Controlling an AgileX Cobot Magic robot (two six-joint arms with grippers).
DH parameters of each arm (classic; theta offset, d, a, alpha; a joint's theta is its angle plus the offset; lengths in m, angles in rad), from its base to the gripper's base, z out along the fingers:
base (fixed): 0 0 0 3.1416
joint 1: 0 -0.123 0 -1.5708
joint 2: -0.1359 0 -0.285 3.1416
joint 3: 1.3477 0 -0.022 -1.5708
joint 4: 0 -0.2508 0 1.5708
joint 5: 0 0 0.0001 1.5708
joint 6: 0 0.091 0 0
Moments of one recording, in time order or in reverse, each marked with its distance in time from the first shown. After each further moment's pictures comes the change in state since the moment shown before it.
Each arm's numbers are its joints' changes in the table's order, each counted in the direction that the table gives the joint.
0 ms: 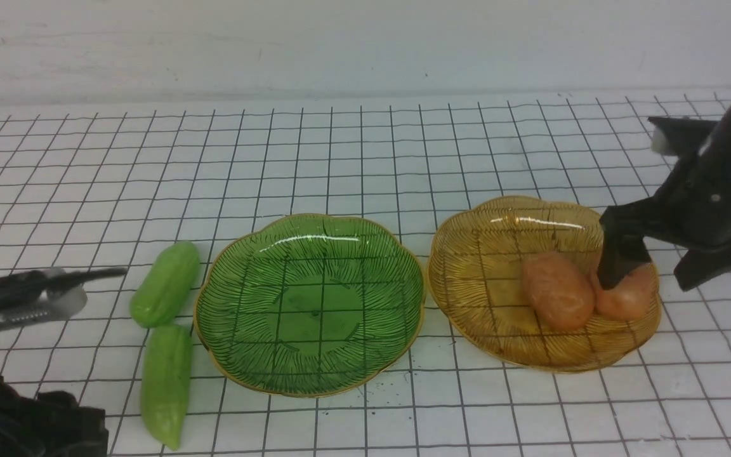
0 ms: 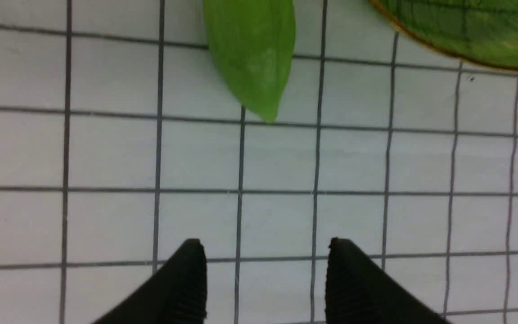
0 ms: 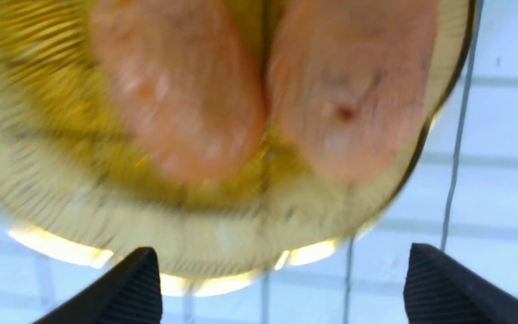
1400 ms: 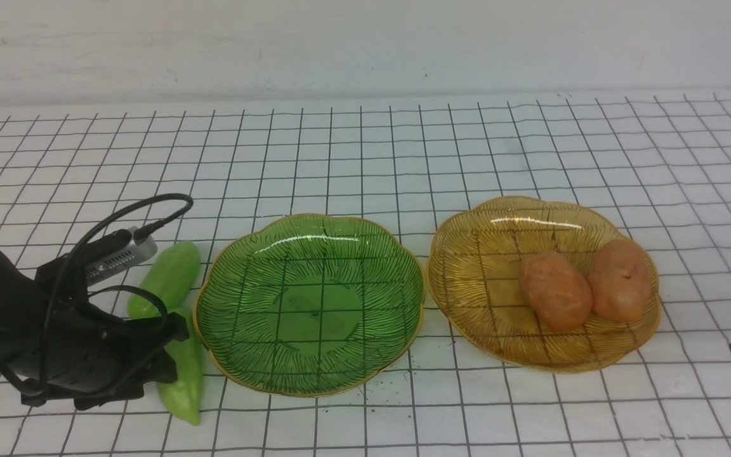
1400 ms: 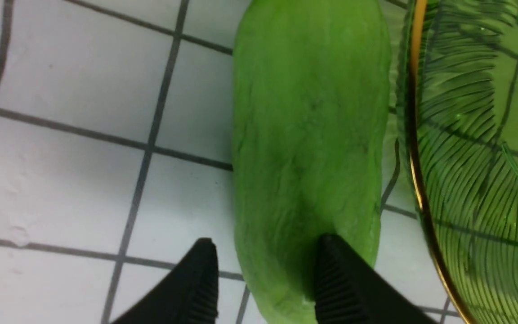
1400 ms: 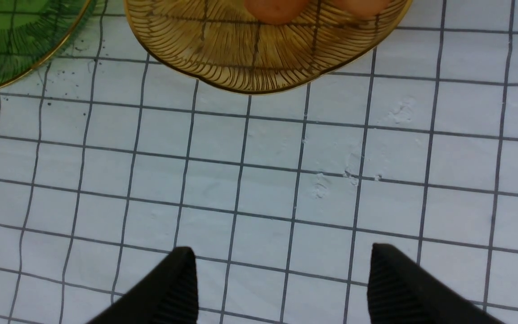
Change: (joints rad) right arm 0.000 0.757 0.414 -0.037 0.035 -0.026; left arm 0.000 -0.613 -0.074 0.182 -0.452 0.003
